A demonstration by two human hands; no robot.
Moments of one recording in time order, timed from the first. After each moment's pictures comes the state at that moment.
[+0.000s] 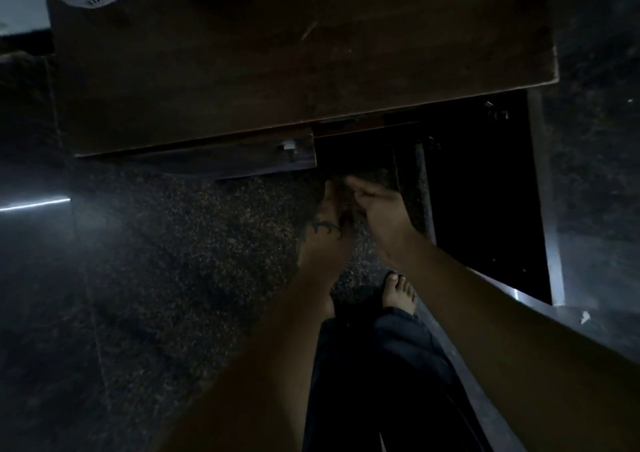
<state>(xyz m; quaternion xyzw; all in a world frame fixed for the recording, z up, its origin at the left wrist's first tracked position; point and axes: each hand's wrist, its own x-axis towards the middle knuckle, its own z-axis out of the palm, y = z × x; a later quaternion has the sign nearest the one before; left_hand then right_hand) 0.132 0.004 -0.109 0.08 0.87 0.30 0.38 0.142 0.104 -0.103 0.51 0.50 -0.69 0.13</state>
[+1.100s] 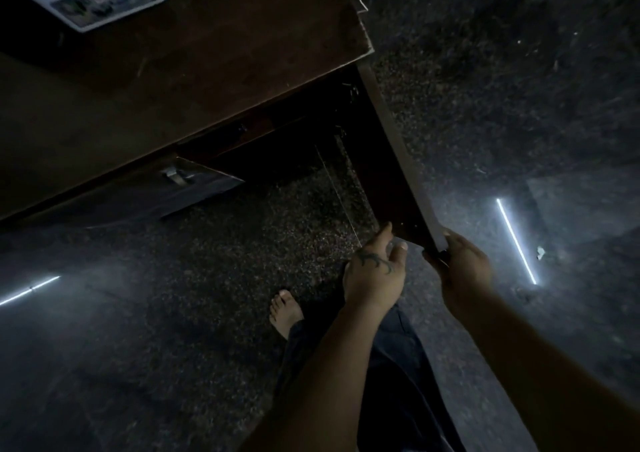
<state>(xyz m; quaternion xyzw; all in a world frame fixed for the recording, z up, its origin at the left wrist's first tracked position) 0.288 0.135 -0.081 0.12 0.78 0.31 0.54 0.367 0.232 -0.080 0.72 0.32 -0.61 -0.11</state>
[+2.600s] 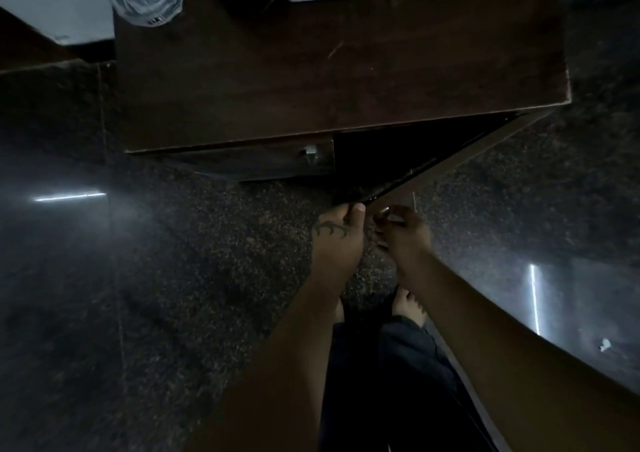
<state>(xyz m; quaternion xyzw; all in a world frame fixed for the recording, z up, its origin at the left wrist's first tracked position) 0.131 0.008 -0.070 -0.07 0.84 0.42 0.35 0.176 0.101 -0.112 0.55 0.56 -0.61 0.11</state>
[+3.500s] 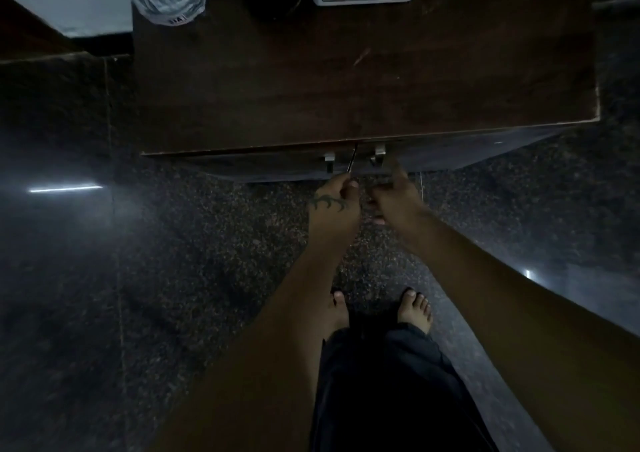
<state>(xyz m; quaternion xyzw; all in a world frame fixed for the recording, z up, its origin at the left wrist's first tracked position) 0.074 0.000 -0.080 -0.04 0.85 0.44 0.30 0.097 0.103 -0.093 0.43 0.62 -0.63 0.20</state>
